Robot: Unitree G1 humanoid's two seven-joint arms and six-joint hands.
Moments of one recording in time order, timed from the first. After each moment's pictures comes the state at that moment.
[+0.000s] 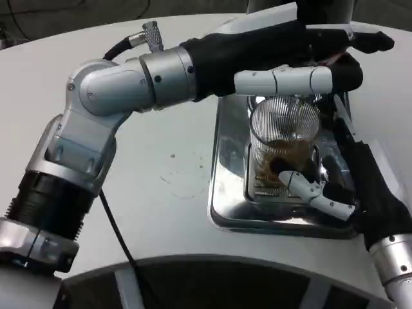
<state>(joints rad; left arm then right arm) -1.14 0.39 -0.20 0.44 0.01 -0.29 -0.85 -0.21 -0.20 0.02 -0.10 -0.33 -0.11 -0.05</state>
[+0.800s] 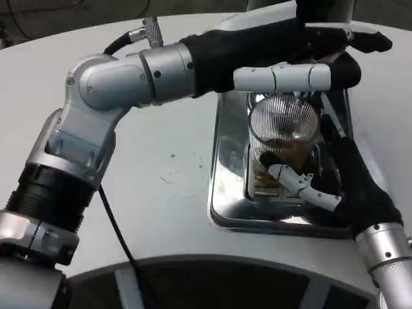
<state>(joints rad) -1.17 0.39 -0.21 0.49 0.01 -0.32 -0.86 -0.30 -0.19 0.03 0.03 -0.31 -0.13 -0.06</state>
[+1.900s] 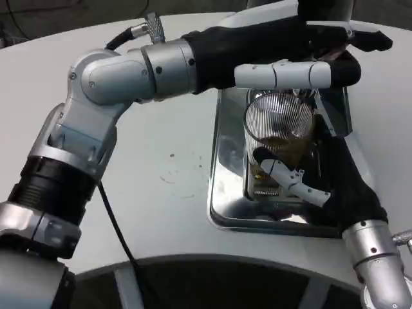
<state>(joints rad) -1.20 0.39 -0.22 0.56 0.01 -0.36 -0.86 -0.36 -0.14 0.04 0.16 -0.28 -0.18 -0.09</state>
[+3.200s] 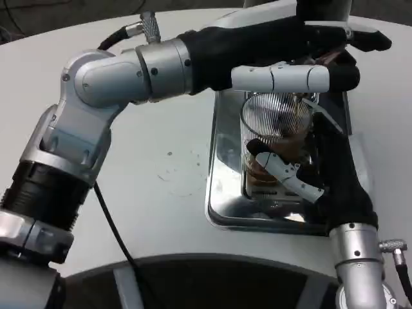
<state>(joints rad) -1.17 0.42 -0.22 0.48 0.01 -0.33 -0.86 -0.35 -0.04 0.07 0.16 -0.33 -0.19 -0.27</state>
